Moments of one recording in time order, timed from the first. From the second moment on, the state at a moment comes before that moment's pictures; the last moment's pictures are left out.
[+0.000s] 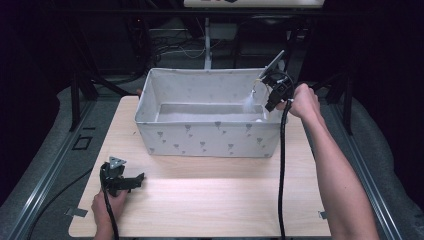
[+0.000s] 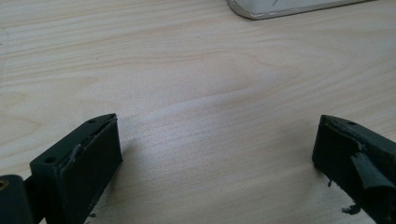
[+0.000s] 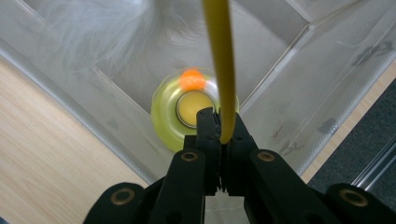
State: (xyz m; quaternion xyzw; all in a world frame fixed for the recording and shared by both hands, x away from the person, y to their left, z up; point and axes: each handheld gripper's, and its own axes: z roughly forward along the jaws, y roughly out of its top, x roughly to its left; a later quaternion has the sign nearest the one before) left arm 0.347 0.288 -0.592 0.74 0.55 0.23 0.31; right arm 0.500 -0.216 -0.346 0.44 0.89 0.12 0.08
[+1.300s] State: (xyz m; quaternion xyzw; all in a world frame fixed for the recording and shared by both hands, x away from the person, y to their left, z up) left arm 0.347 0.288 -0.592 0.74 0.55 0.23 0.31; right arm 0.500 -0.233 -0.378 0.47 0.88 0.08 0.03
